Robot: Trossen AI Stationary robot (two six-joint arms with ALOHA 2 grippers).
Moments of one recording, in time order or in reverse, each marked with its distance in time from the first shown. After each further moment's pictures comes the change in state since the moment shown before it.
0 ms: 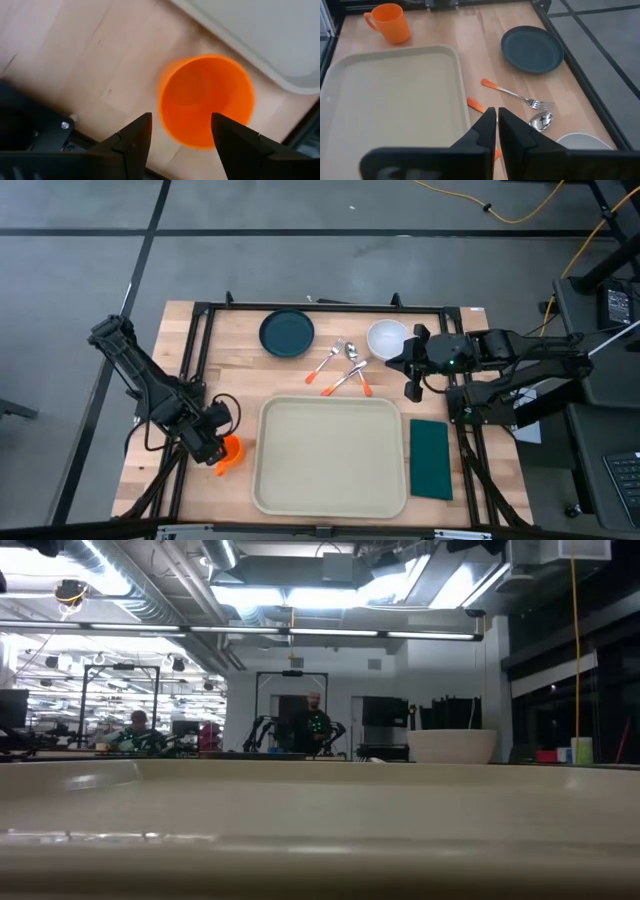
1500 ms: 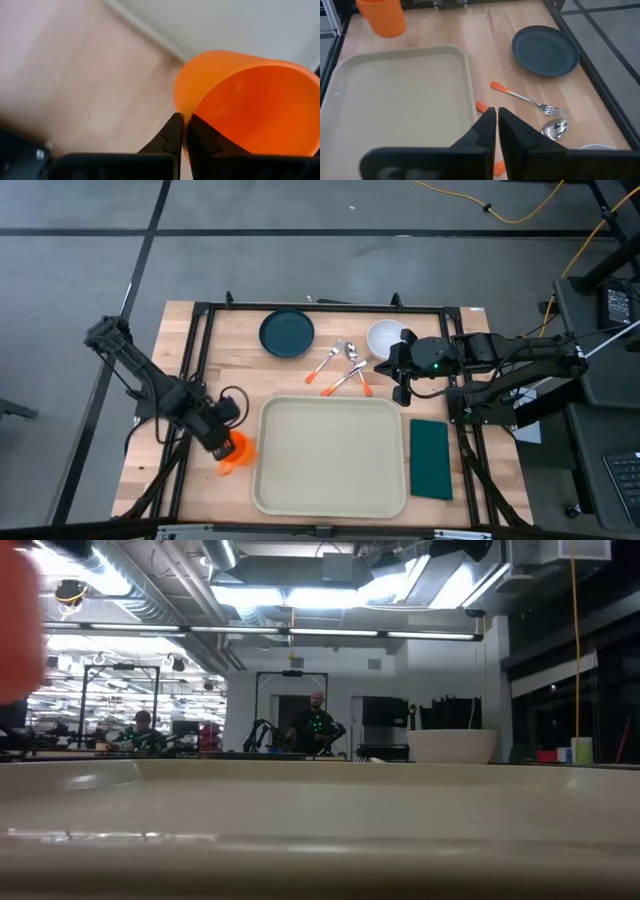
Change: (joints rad) left arm 0.155 -0.037 0.013 0.109 0.010 0.141; right arm 0.000 0.075 0.000 0.074 -0.036 -0.003
